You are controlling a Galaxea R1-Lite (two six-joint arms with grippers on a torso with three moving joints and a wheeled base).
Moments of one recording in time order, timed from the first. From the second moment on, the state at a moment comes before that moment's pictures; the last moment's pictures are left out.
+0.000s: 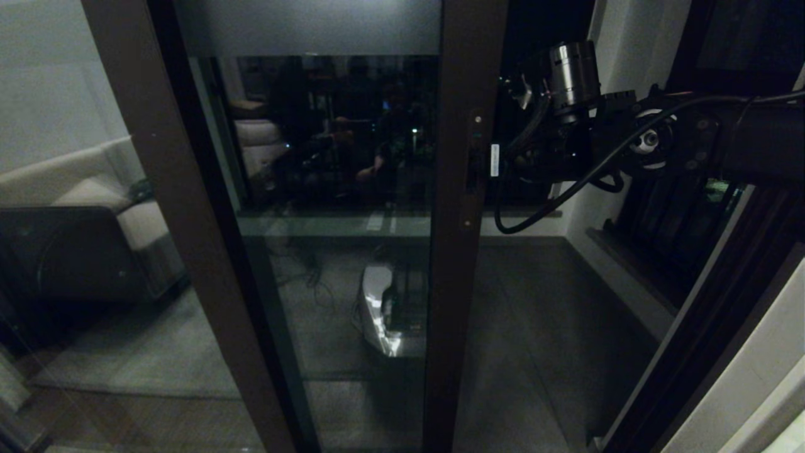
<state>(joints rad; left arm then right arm) 0.00 0.00 -0.08 0.22 0.00 0.06 0.46 2.06 -1.98 0.27 -0.36 0.18</state>
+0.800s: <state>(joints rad) 0.00 0.00 -0.08 0.22 0.00 0.06 0.39 2.07 -1.98 0.27 -0.35 0.18</state>
